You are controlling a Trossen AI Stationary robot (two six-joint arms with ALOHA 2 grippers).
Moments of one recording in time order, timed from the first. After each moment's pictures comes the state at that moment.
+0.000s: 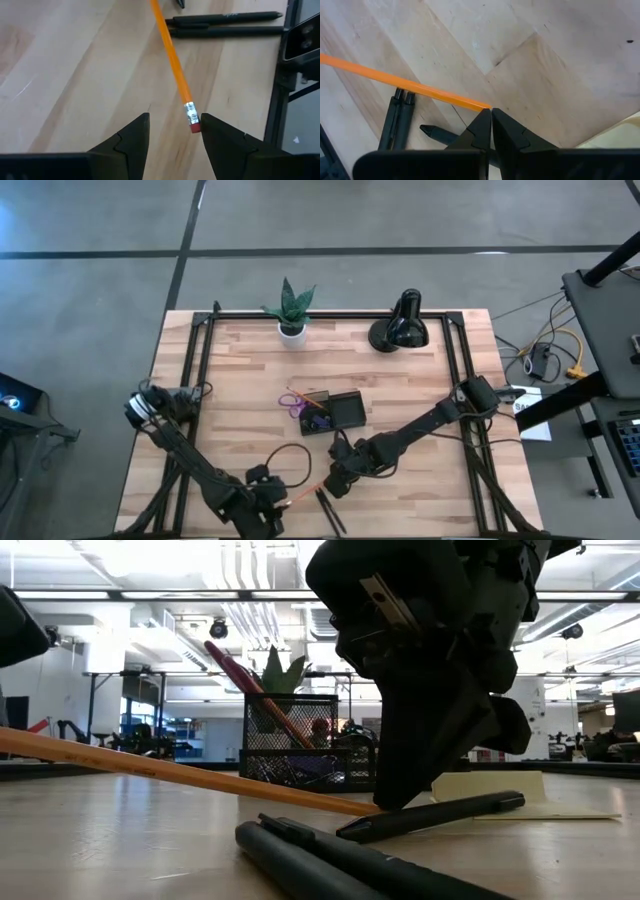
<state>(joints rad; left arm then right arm) -0.85 1.86 1.20 -0.43 -0.47 -1.19 0.44 2.06 1.32 -0.37 0.10 1.21</state>
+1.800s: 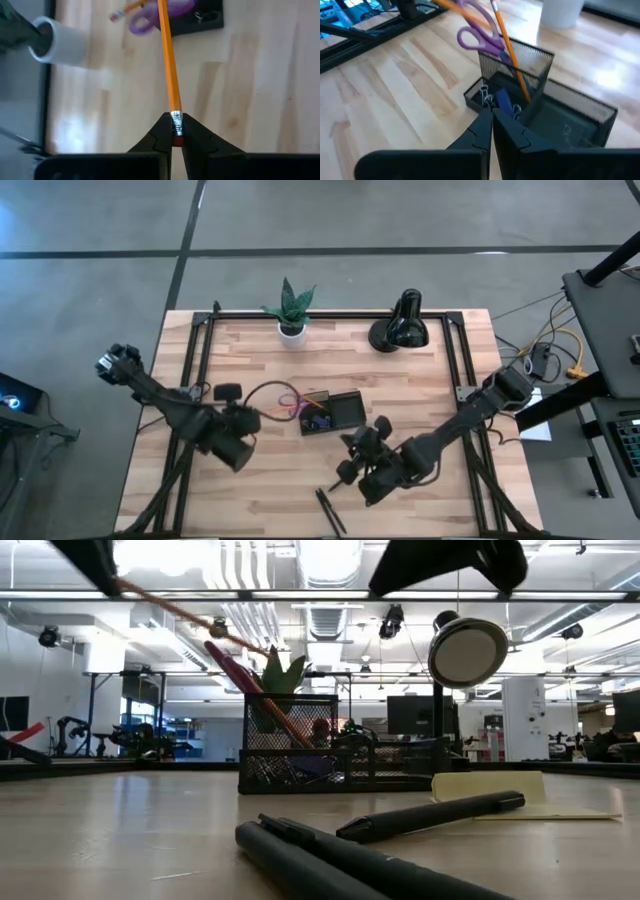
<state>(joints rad) -0.59 1.41 1.36 -1.43 -0.51 -0.66 0.60 1.81 1.37 -0.62 0.91 1.16</state>
